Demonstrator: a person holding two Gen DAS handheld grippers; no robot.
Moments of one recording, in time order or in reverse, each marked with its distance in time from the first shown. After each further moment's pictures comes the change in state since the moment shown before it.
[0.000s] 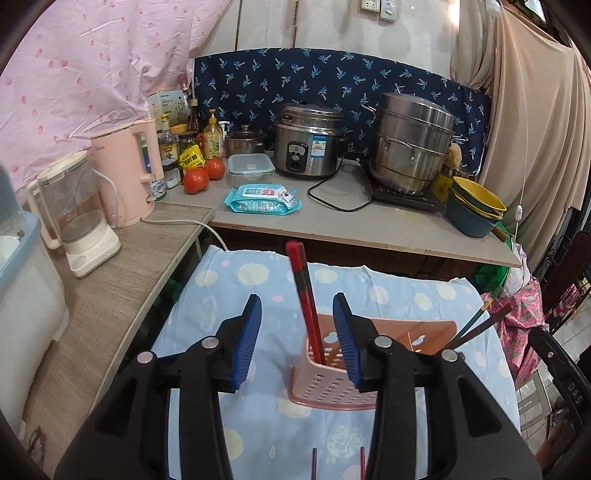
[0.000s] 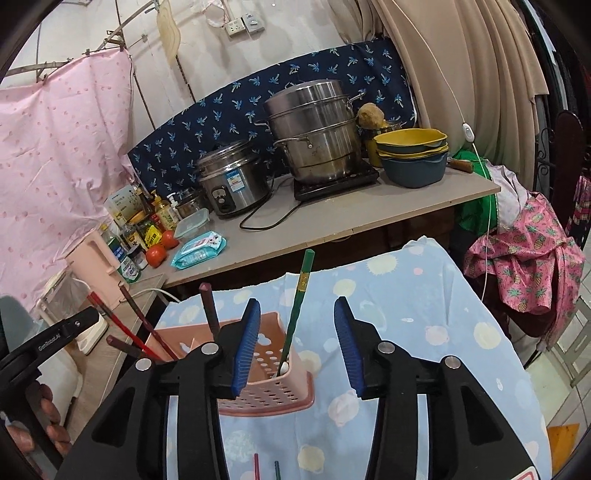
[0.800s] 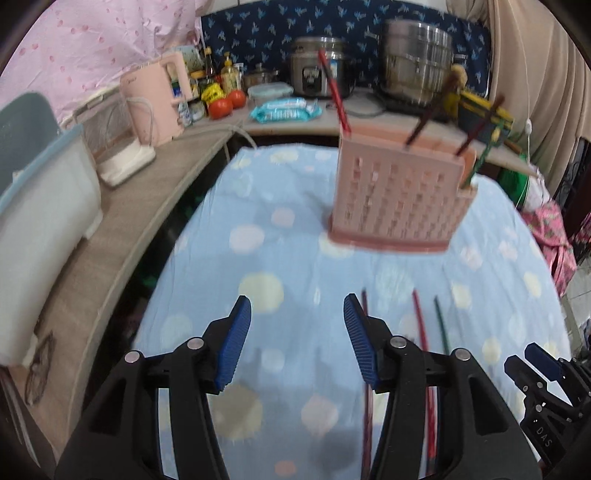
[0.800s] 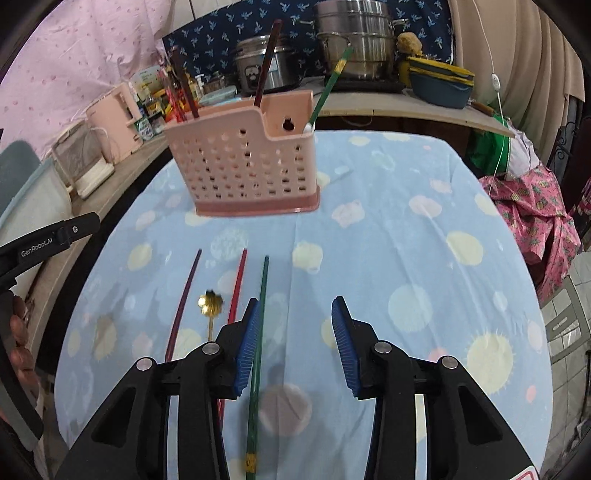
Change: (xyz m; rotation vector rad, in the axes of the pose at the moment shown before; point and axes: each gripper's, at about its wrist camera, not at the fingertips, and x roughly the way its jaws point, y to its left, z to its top) left arm -0.037 0.020 -0.164 0.082 0.215 0.106; right arm -0.040 0.007 -0.170 -0.221 0.345 -0.009
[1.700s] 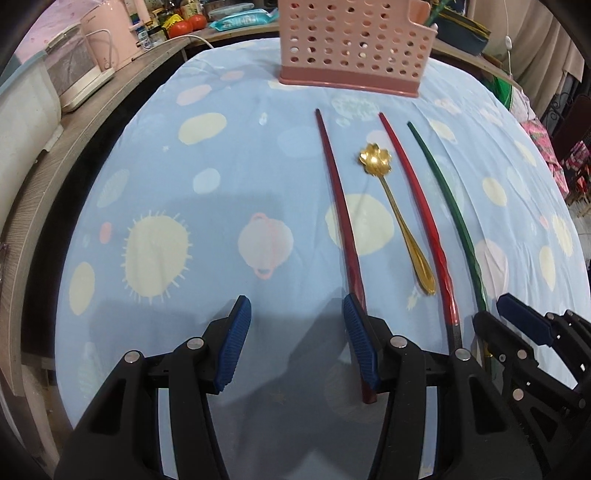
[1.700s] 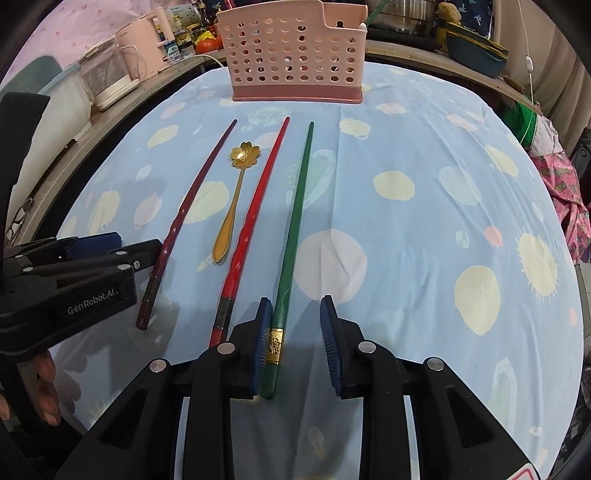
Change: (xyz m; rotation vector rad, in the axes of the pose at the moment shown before) left arm 0.026 -0.035 -0.111 0.099 0.251 -0.060; right arm 0.016 0.028 -0.094 -0.121 0.157 0.015
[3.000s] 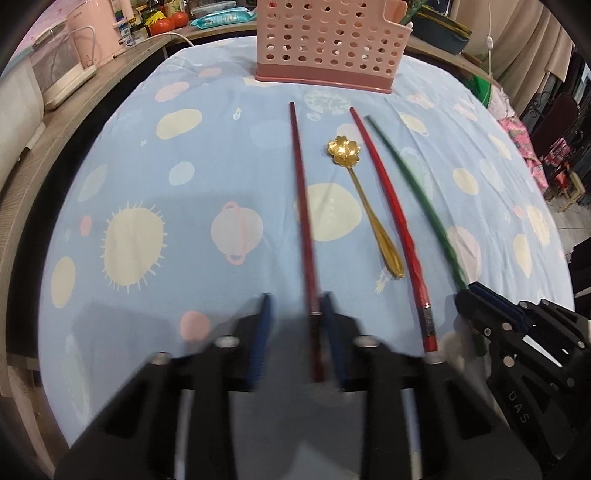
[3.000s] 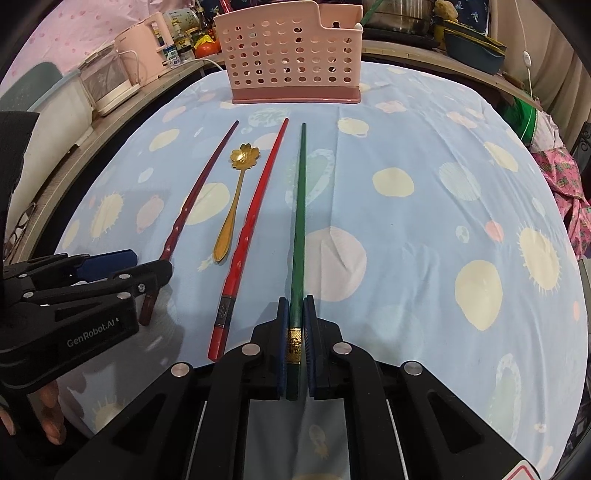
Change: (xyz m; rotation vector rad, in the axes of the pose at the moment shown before) left arm -0.006 -0.001 -0.006 0.002 0.015 -0.123; right arm -0.001 -0.002 -0.002 0.021 -0.008 0.019
